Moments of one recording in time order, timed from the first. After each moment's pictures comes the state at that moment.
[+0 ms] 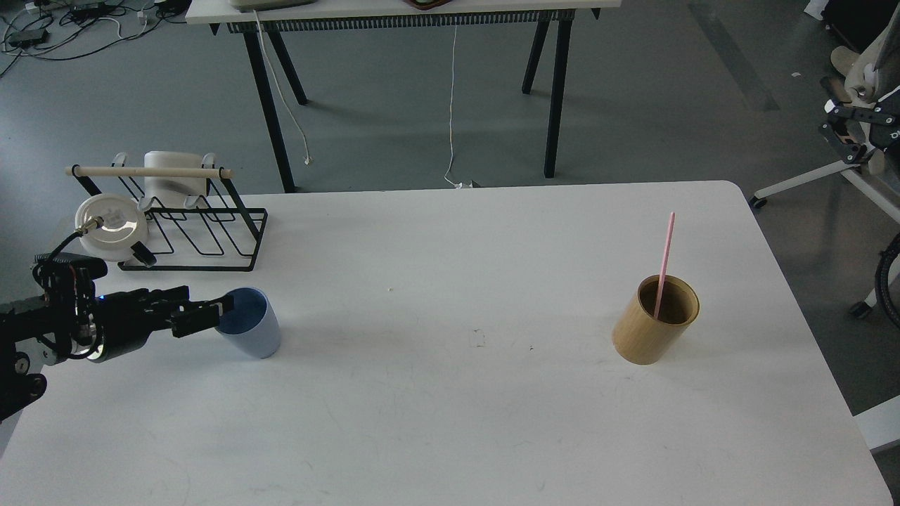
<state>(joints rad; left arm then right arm) -0.64 0.82 -0.16 -0.90 1.51 0.02 -0.49 0.66 -0.83 0.72 0.88 -0.07 0.49 0.49</state>
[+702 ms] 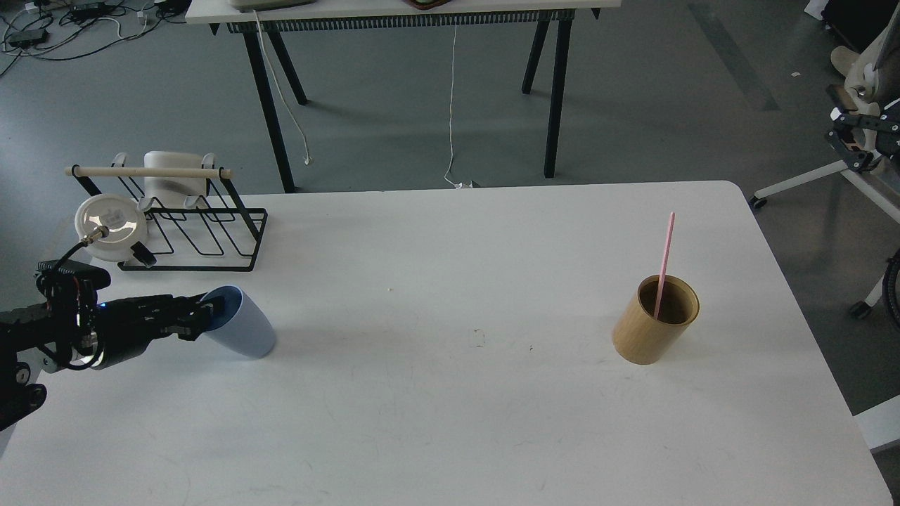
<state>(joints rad) -0.61 0.81 -0.17 -0.90 1.57 0.09 -0.49 0.64 -0.84 0.72 0.88 -0.07 0.49 0.49</state>
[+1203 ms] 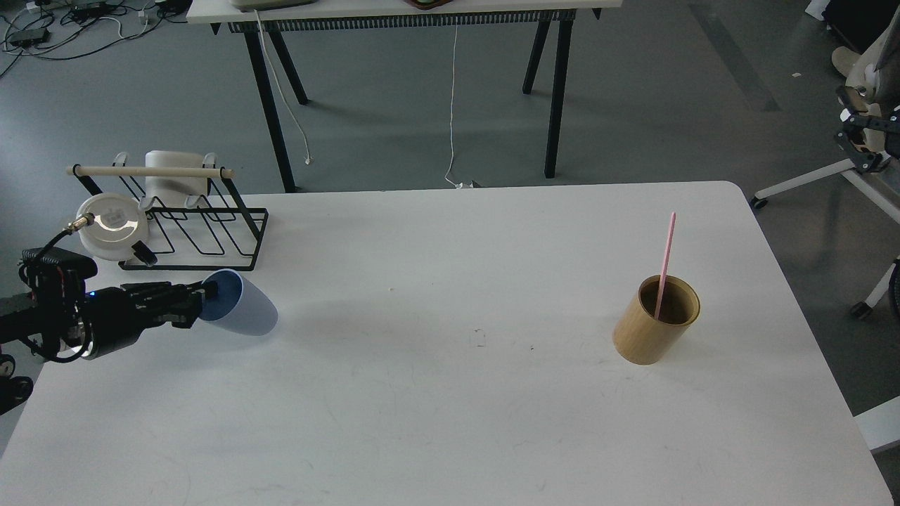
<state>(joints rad) -0.66 0.91 -0.18 -1.05 1.56 0.08 -0.49 0.63 -0.84 0.74 0.81 -0.06 0.49 0.49</state>
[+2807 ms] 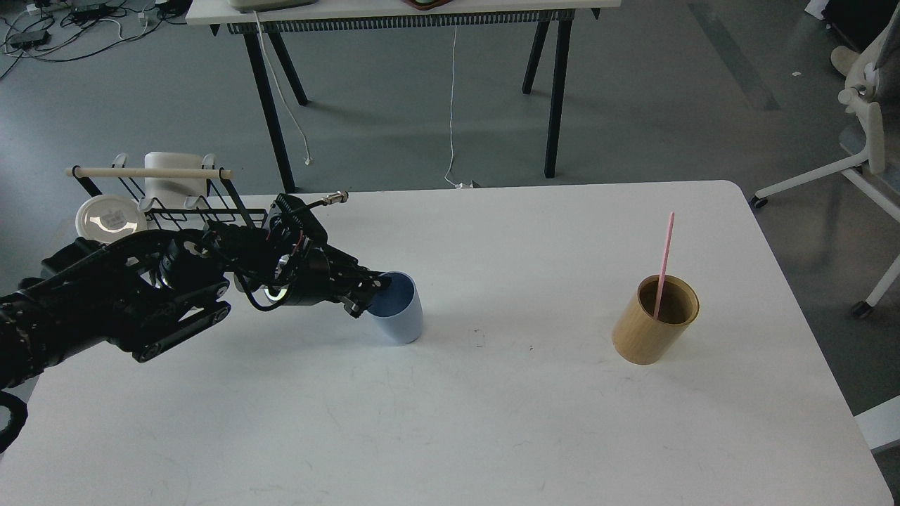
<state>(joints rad) -0.96 0.38 -0.04 -0.83 1.92 -0.13 -0.49 0.61 -0.86 0.75 0.62 0.01 0.49 0.49</state>
